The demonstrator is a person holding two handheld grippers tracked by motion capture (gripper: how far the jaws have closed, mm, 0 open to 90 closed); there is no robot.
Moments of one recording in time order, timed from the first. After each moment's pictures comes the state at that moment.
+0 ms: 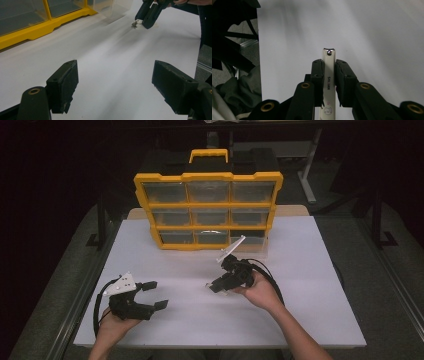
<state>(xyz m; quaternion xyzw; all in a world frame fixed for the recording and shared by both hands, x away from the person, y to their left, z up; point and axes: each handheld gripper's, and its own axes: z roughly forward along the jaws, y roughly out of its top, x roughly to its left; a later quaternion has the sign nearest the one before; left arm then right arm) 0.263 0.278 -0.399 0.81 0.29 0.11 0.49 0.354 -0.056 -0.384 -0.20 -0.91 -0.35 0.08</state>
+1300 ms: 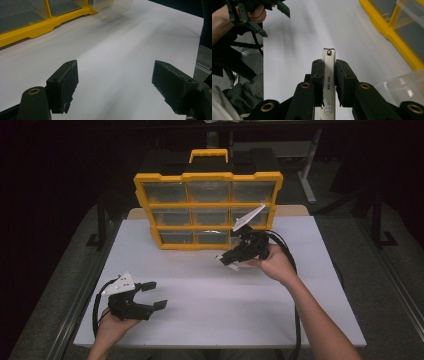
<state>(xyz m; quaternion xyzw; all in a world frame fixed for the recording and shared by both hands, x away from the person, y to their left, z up) 0.263 0.280 -0.399 0.81 0.29 0.10 0.49 0.395 -0.096 -0.322 -0.19 -0.90 -0.39 0.06</state>
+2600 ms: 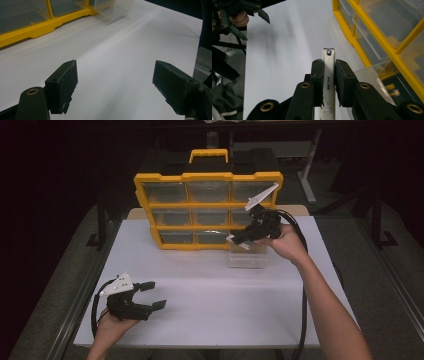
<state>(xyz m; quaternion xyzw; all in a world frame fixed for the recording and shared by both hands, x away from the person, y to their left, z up) 0.262 0.282 -0.399 0.81 0.30 0.10 0.50 0.434 -0.128 -0.296 -0.19 -0.90 -0.39 0.01</state>
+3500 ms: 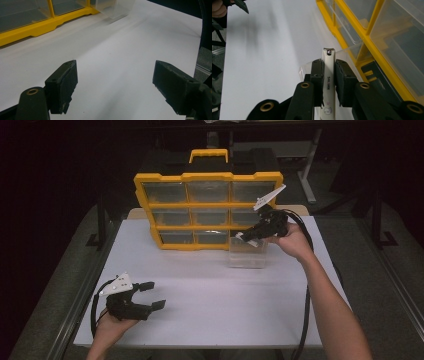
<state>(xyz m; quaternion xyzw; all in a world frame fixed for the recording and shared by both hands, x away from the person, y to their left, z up) 0.262 0.284 -0.400 0.81 0.30 0.10 0.50 0.452 -0.152 -0.313 -0.21 -0.90 -0.38 0.00</state>
